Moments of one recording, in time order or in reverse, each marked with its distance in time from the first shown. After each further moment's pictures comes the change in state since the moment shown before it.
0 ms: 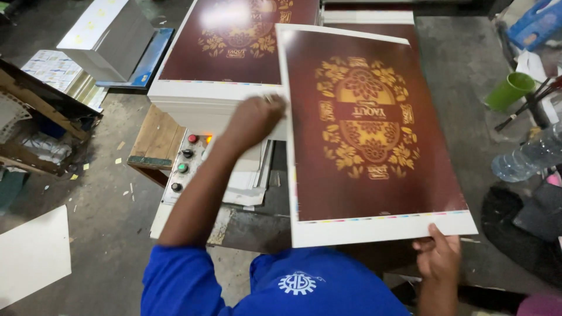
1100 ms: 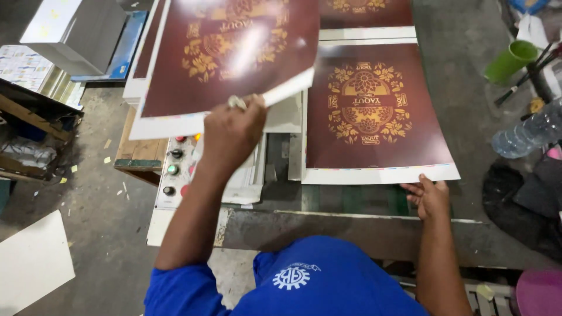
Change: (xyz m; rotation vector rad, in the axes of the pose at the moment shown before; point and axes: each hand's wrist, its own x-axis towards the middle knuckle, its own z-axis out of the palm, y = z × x) left_hand -0.037 0.024 -0.041 0.109 0.574 0.024; right_hand 0.102 0.025 0.006 -0.417 0.181 0.200
